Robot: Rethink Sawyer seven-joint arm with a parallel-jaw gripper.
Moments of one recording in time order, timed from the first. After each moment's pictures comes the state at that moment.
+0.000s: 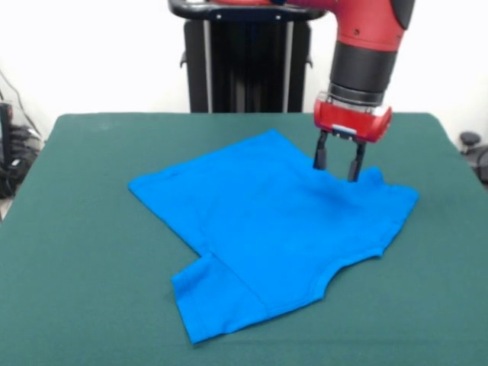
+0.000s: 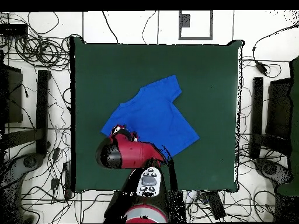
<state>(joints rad) 0.14 -0.53 -0.16 1.85 0.02 0.07 2.34</state>
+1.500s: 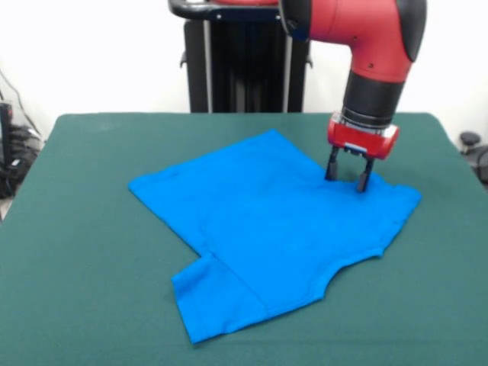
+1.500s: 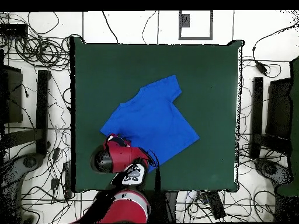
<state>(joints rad) 0.21 -0.40 -0.16 1.84 0.05 0.02 2.34</state>
